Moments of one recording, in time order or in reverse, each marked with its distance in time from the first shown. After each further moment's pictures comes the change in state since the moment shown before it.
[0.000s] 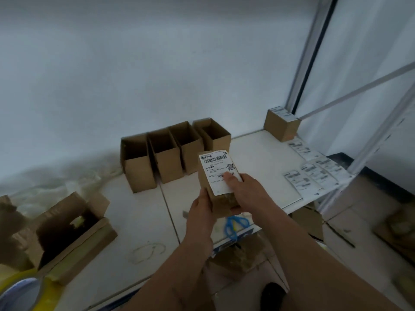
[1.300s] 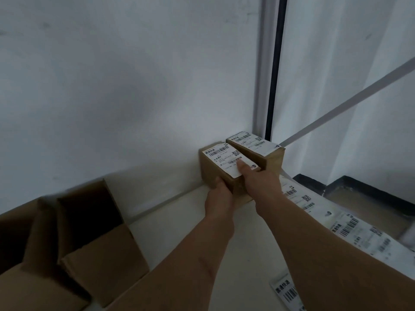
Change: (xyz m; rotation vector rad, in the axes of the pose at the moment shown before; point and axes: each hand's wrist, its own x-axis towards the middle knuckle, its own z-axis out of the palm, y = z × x) left_hand 0.343 0.024 0.333 0.264 -0.075 0.088; right_hand 0.418 0.050 -0.171 0.298 0.484 -0.008
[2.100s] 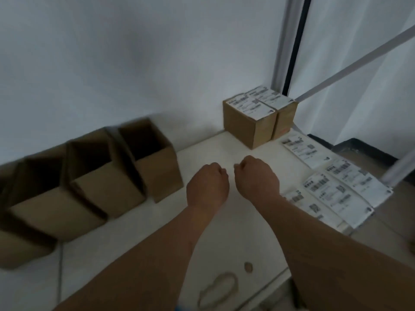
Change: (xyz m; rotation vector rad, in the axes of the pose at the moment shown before) left_hand -0.112 -0.047 -0.112 1.029 0.163 0.491; right_hand -0.150 0.041 -0.009 -0.891 -0.146 -0.373
